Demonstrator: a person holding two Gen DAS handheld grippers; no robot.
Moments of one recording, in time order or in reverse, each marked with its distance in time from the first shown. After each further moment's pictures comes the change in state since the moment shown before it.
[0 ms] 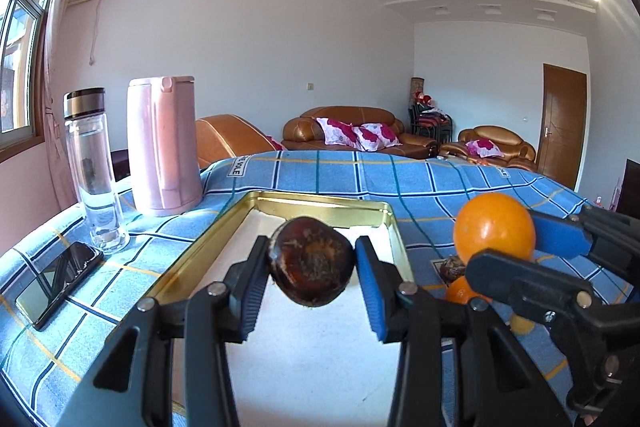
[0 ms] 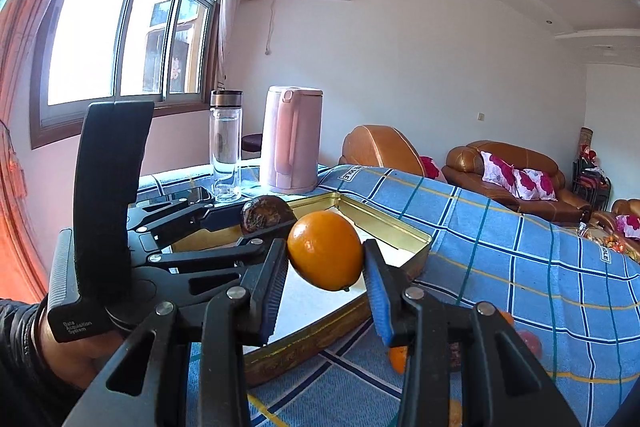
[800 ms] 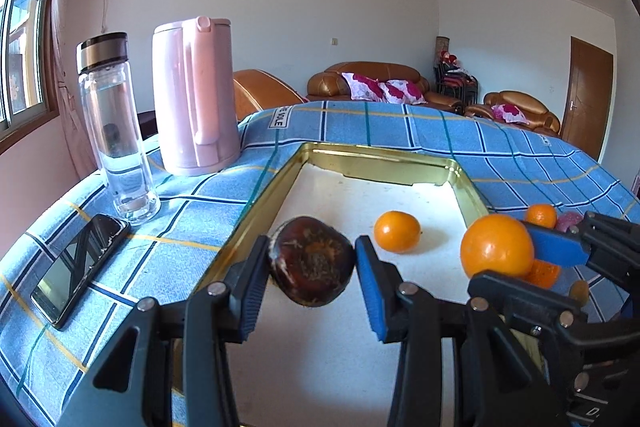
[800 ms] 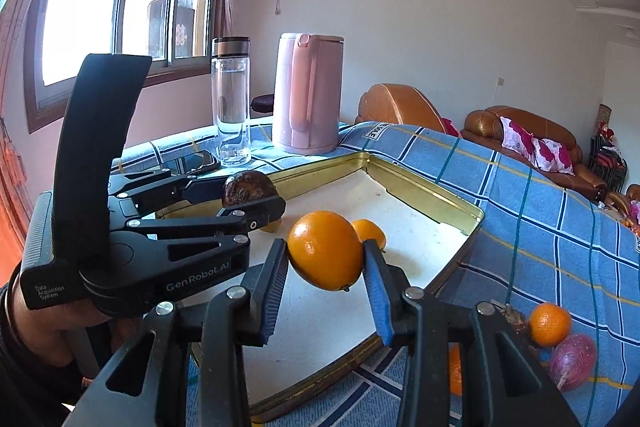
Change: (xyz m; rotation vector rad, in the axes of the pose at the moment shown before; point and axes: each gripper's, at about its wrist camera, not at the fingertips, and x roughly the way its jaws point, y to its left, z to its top) left arm 0.034 0.049 -0.005 0.001 0.182 0.082; right arm 0.070 0.012 -0.005 0.013 0.158 0.060
